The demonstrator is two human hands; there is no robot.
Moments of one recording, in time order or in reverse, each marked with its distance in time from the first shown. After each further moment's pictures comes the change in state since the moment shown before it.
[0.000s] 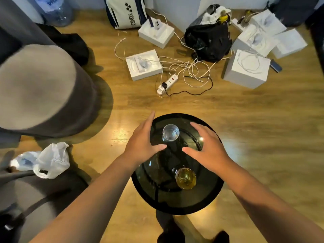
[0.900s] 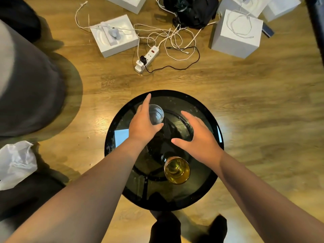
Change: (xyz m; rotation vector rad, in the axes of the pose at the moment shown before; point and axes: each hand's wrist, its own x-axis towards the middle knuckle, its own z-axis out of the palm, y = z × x) left_hand 0.096 -0.039 0.142 -0.040 0.072 -0.060; right_hand 0.026 0.088 0.067 0.166 -0.002 0.127
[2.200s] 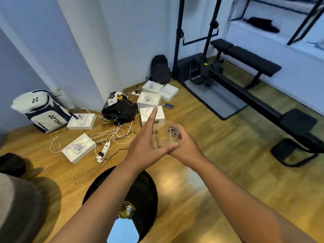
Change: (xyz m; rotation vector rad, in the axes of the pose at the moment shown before) left_hand -0.331 0.505 -0.116 -0.039 -0.171 0.792; right_hand -0.354 -0.080 -0.359 0.477 0.524 -0.153
